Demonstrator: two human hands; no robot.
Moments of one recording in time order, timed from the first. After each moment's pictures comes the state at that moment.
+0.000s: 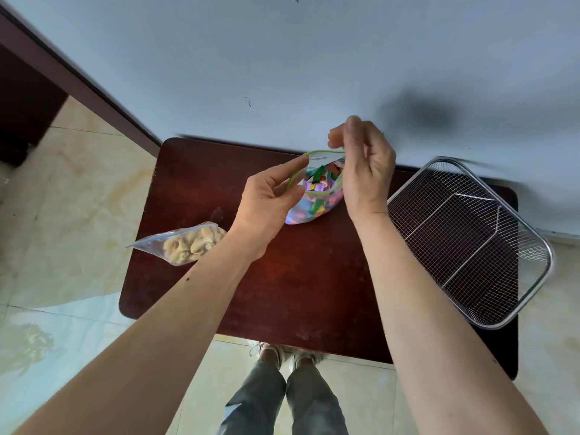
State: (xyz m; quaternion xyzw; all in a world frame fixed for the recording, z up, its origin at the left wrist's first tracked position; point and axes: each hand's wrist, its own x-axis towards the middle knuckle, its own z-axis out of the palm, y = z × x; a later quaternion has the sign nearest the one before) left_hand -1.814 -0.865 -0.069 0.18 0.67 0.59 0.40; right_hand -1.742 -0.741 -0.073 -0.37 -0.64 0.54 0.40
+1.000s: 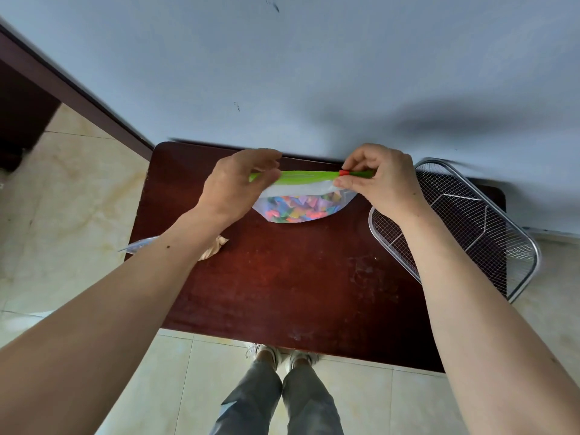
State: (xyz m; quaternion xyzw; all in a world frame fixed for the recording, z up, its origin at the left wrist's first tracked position) left_hand -1.862 -0.862 -0.063 0.38 0.82 0.34 0.26; right_hand -1.685 -0.686 -0.075 -0.34 -0.82 0.43 0.12
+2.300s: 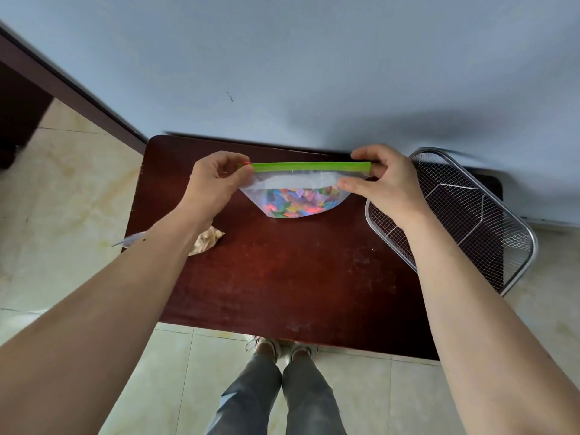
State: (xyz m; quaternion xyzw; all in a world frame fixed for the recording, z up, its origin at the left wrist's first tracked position) left_hand -1.866 -0.877 -0.081 0.16 0.82 0.44 0.33; right_hand -1.659 -0.688 -0.096 -0.41 -0.73 0.53 0.12
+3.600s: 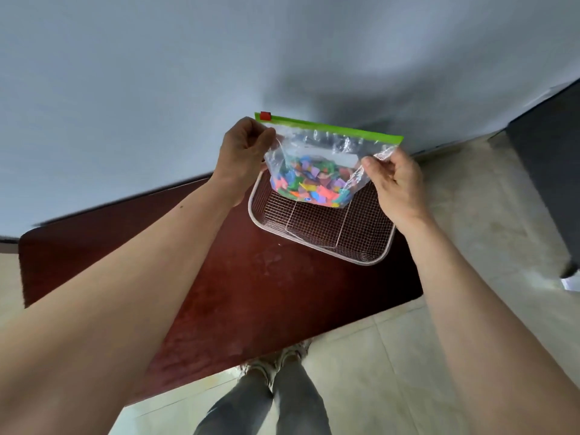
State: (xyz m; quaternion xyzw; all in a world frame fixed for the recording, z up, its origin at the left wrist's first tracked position) left_hand -1.693 -0.682 -0.046 0.33 0.67 0.46 0.47; right_hand -1.450 -0.641 -0.087 -0.59 -0.61 0.41 0.32
